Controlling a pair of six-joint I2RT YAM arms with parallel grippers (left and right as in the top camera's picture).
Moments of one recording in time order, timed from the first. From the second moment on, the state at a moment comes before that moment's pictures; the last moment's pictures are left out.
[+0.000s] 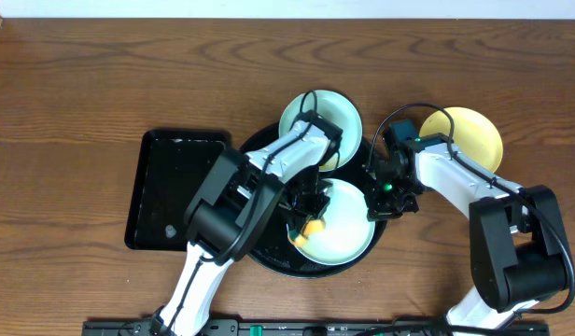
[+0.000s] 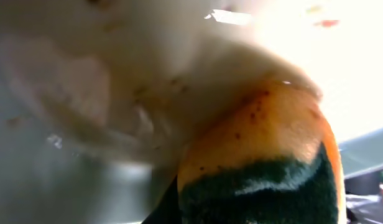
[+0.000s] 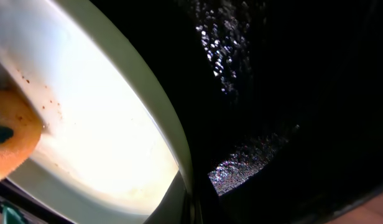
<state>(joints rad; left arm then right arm) -0.66 2.27 1.60 -1.45 0.27 -0.06 0.27 1.83 1.02 -0.90 -0.37 0.10</state>
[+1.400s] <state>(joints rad) -0.64 2.26 1.86 -1.49 -0.03 -0.18 0.28 1.83 1.03 -0.89 -0.40 0.10</state>
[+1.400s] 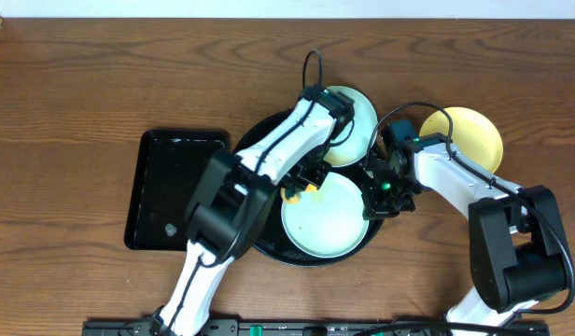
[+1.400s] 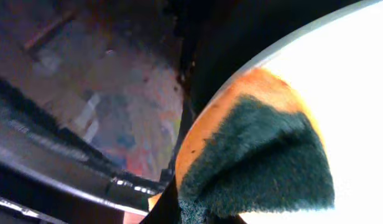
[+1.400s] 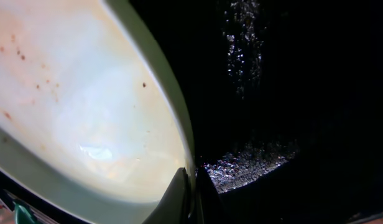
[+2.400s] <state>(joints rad) -0.22 2.00 1.86 -1.50 -0.03 -0.19 0.33 1.83 1.13 -0.76 -0.33 0.13</state>
